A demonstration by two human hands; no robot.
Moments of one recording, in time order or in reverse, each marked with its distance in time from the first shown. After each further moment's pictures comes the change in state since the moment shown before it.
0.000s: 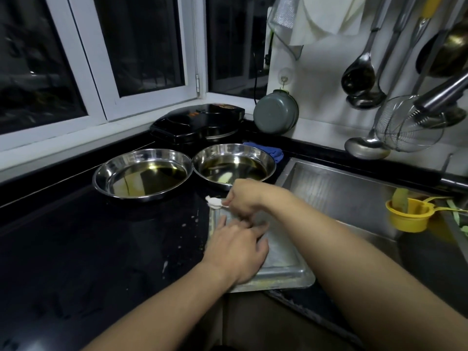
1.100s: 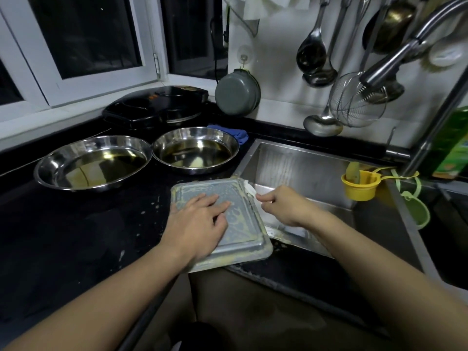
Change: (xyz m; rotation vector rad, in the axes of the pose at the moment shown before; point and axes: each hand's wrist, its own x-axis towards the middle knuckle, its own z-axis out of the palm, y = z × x) left_hand 0.000 0.002 -0.003 -0.066 -0.062 -0.129; right_hand -0.098 0.137 0.052 0.339 0.254 0.248
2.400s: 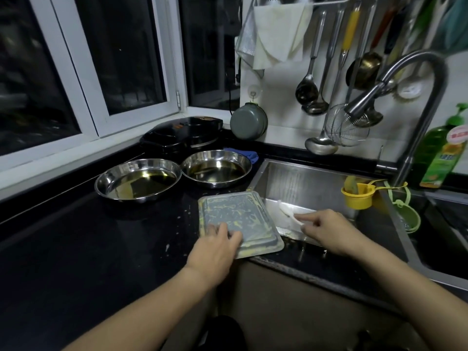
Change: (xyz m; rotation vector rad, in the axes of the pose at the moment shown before) left_hand -0.088 0.006 -0.014 0.554 0.032 0.250; right_hand -0.133 -0.004 -0.022 -0.046 0.179 0.010
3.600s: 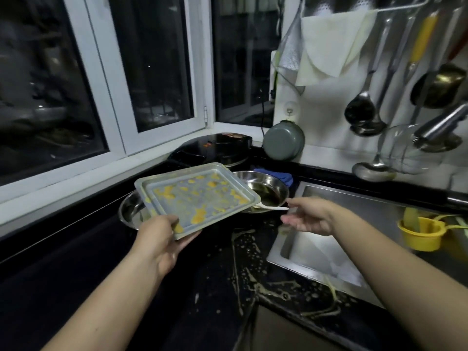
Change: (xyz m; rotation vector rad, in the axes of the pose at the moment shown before) left_hand 0.022 -0.173 -0.048 -2.224 0.503 -1.077; right_hand 0.214 -0.083 0.042 1.040 -0.356 0.420
